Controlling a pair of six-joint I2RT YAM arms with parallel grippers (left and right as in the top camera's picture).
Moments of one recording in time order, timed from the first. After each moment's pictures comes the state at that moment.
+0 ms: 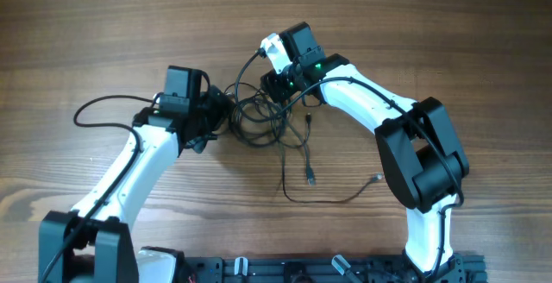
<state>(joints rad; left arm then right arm) -0.20 1.49 0.87 -0.51 0.15 -1.06 0.53 2.11 1.46 -0.33 -0.22 -0.11</state>
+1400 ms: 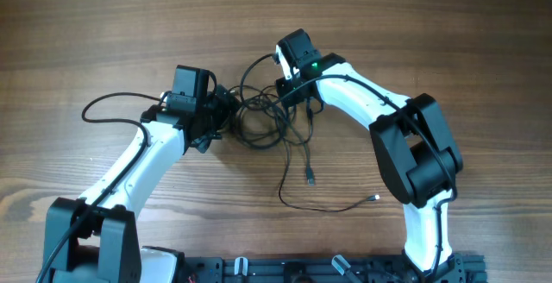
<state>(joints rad) -0.22 1.53 0.87 -0.47 0.14 -1.05 0.53 2.15 1.50 -0.56 -0.05 0.12</state>
